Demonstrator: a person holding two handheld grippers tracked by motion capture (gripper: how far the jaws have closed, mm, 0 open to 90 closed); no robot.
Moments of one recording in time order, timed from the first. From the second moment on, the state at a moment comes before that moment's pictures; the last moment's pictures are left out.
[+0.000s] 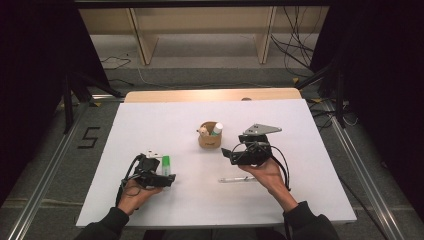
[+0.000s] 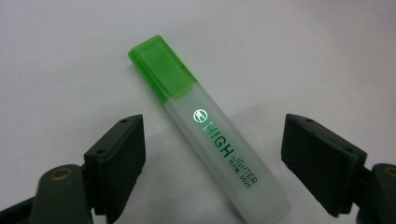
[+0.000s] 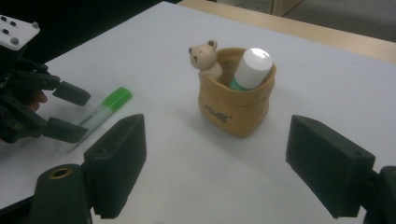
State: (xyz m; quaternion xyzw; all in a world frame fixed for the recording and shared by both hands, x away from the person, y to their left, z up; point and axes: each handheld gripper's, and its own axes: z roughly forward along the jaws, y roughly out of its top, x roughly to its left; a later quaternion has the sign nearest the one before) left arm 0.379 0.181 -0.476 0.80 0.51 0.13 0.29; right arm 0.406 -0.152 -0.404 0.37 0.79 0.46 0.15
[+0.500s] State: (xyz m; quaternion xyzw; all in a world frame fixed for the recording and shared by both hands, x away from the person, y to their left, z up) left arm 0.380 0.177 -0.478 0.81 0.50 0.13 0.28; right arm 0.402 -0.155 -0.412 0.37 0.80 0.45 0.14
